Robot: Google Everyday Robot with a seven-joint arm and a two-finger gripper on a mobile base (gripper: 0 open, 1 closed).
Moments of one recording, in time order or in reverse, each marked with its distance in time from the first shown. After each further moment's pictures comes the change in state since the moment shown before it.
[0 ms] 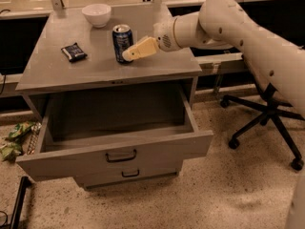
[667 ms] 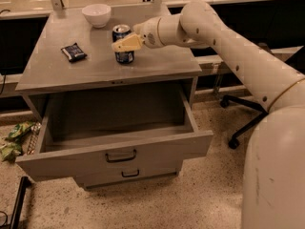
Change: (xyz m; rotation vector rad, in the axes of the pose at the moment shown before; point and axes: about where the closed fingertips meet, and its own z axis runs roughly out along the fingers) arm -0.011 -0.023 0.066 -0.032 -0.069 0.005
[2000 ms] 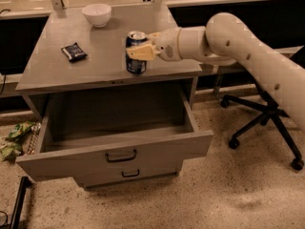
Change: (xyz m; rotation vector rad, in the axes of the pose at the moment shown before) arm 0.012 0.049 -0.065 -0.081 -0.076 0.028
